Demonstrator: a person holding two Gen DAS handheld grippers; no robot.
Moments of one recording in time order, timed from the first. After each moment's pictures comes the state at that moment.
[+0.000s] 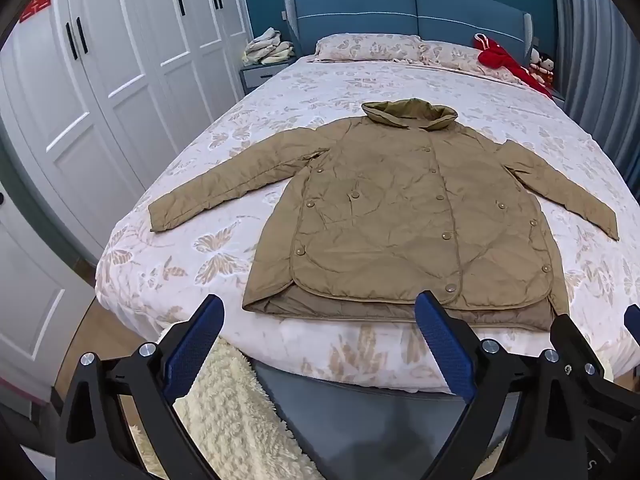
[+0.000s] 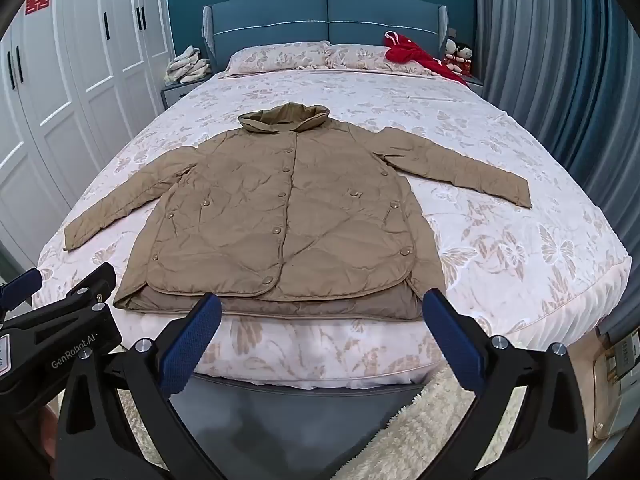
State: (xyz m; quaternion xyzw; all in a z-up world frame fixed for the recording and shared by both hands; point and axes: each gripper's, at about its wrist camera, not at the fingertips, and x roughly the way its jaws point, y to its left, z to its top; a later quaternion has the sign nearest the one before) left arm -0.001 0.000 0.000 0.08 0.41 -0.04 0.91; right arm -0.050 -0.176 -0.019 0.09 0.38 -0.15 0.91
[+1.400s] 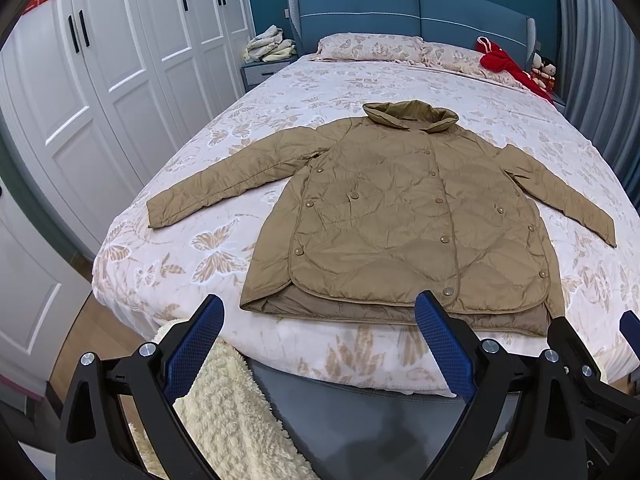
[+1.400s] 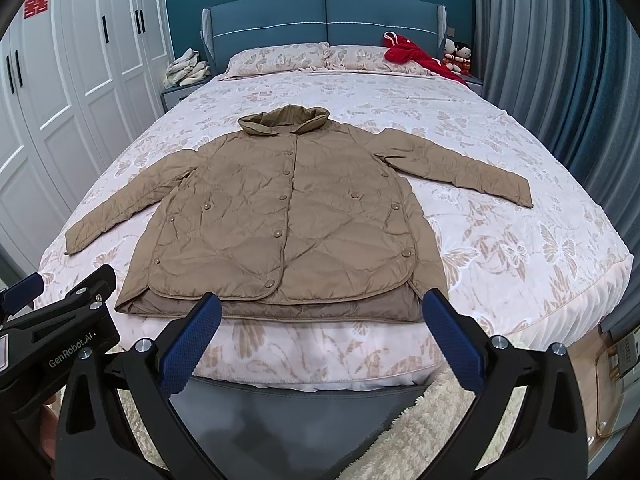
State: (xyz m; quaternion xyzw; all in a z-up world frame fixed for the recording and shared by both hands) left arm 0.001 -0.004 -0.003 0.08 0.42 -0.04 0.91; right arm -0.050 -0.176 -0.020 0.10 0.37 -0.15 0.91
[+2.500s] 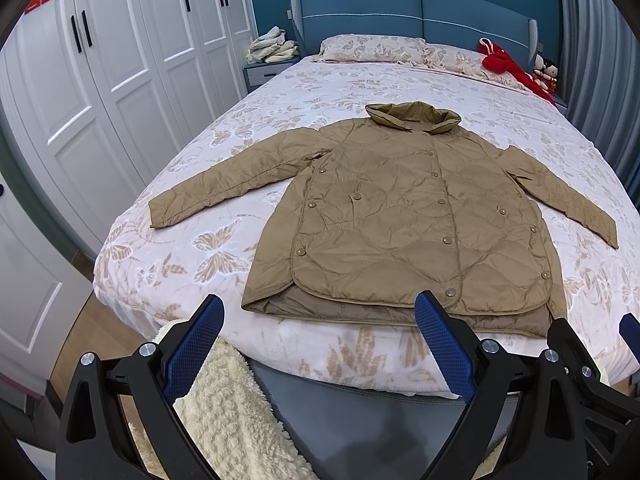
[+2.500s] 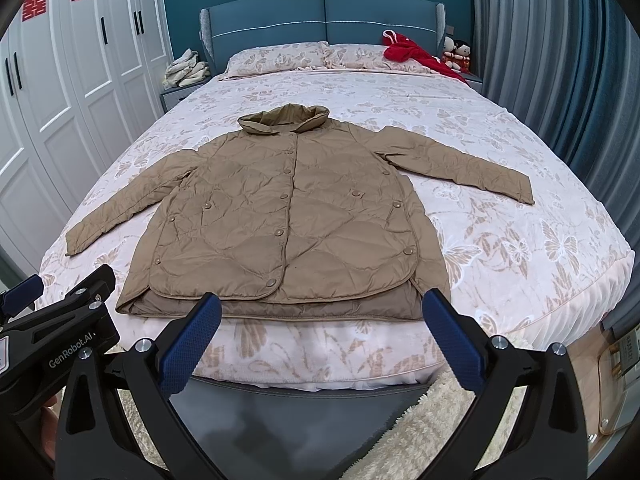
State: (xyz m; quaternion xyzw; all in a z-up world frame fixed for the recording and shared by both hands) left arm 0.000 -0.003 -0.004 0.07 0.41 -0.04 0.91; right arm -0.050 -0.175 -0.022 0.10 0.37 -0.15 0.91
